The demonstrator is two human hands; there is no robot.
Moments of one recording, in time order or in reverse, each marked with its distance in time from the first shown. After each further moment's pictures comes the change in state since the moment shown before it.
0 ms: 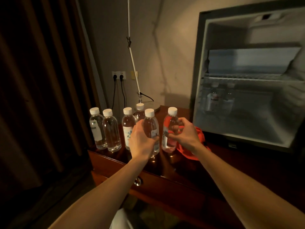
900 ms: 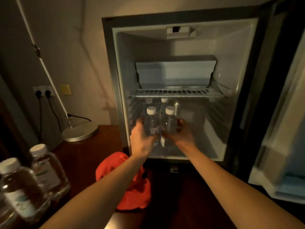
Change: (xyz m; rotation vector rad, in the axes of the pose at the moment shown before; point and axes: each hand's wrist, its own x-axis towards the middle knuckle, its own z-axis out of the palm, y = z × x) left_hand 0.061 0.150 0.227 -0.267 -0.283 0.096; right_hand 0.083 0.091 -0.202 0.004 0.458 0.156
